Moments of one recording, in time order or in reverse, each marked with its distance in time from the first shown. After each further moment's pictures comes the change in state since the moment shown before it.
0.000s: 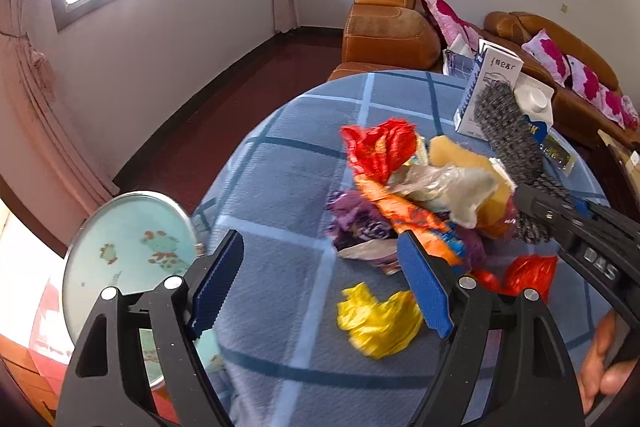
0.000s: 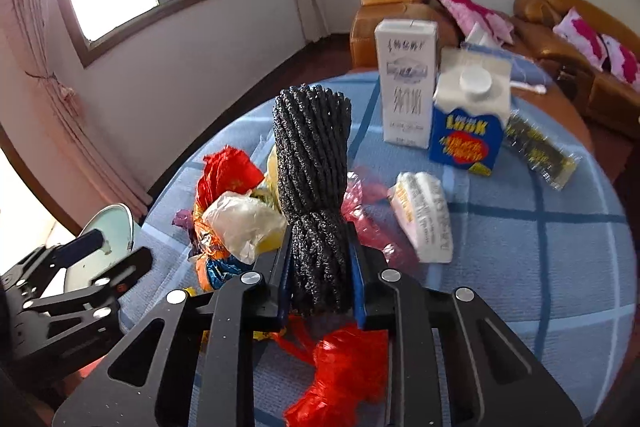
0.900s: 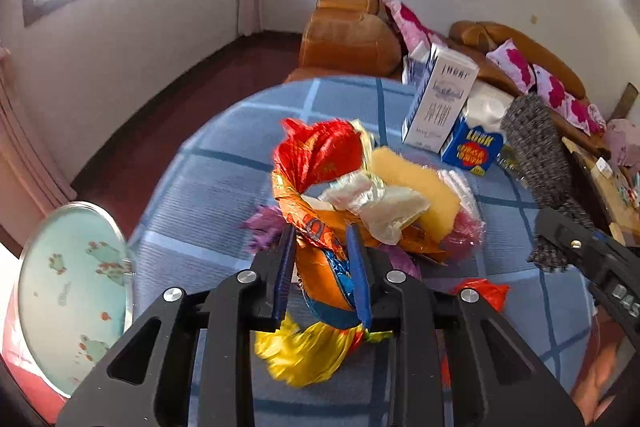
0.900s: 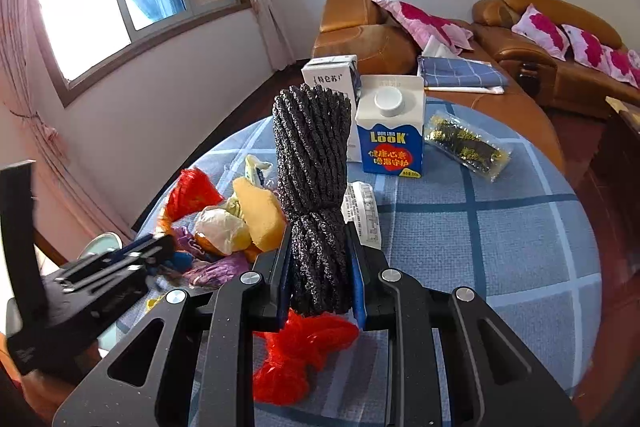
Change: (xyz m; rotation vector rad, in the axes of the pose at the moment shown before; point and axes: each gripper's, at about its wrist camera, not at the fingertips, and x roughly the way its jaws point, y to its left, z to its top) left arm 0.002 -0.027 0.008 -0.002 -0.033 -0.153; right arm -0.046 -0.030 -0.010 0.098 -0.084 -0.079
